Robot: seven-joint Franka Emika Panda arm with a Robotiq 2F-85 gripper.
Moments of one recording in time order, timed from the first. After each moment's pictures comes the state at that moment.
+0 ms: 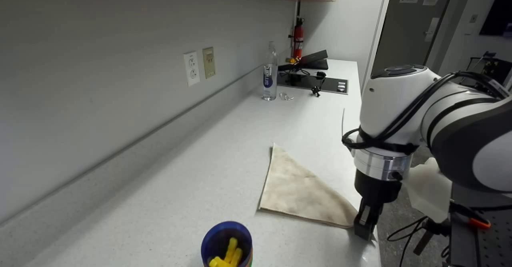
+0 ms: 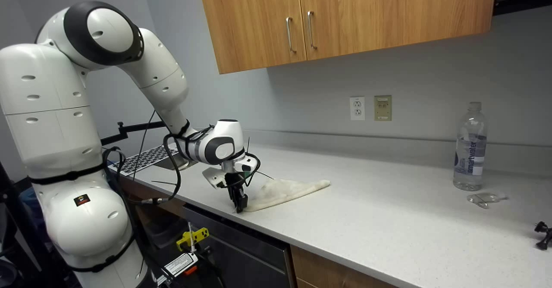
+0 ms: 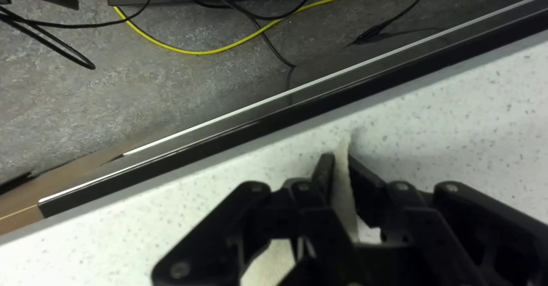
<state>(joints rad) 0.23 0.10 0.18 -2.64 0.07 2.66 0.37</state>
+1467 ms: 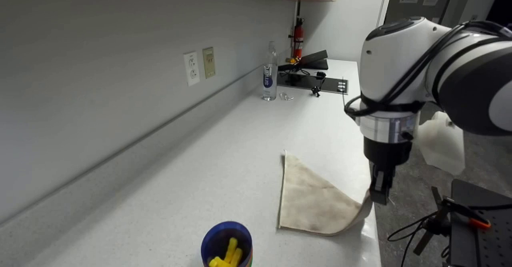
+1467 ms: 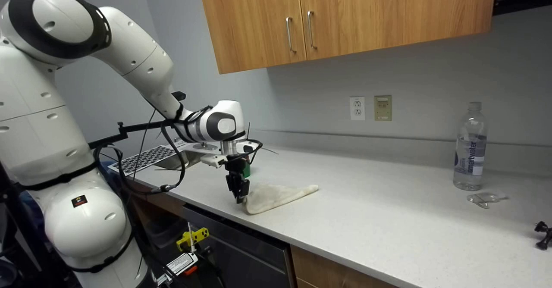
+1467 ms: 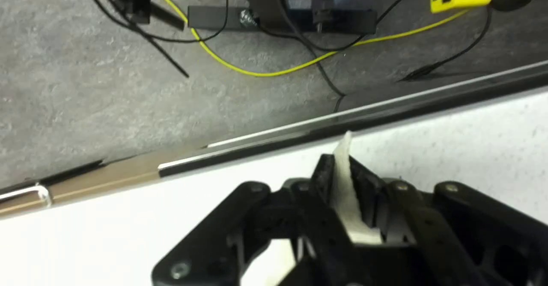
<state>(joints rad) 0.19 -0.07 0.17 -2.57 -0.09 2.31 0.36</state>
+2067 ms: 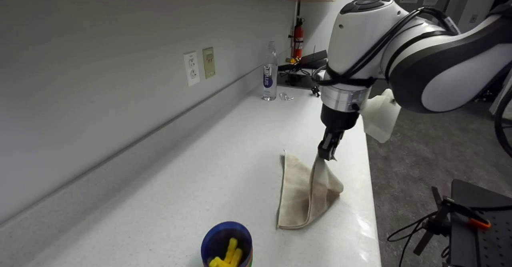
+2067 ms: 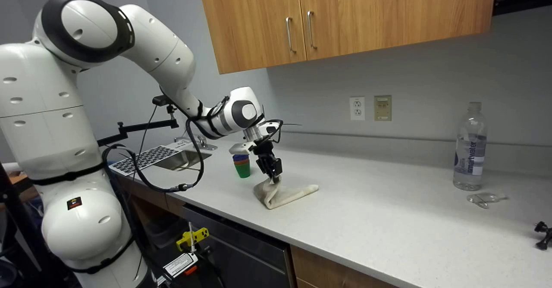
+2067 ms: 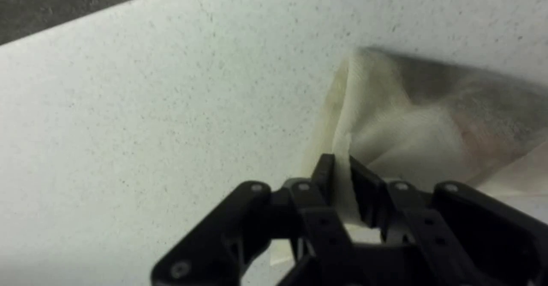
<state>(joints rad) 0.13 0.07 0.12 -2.37 -0.39 2.46 0.48</state>
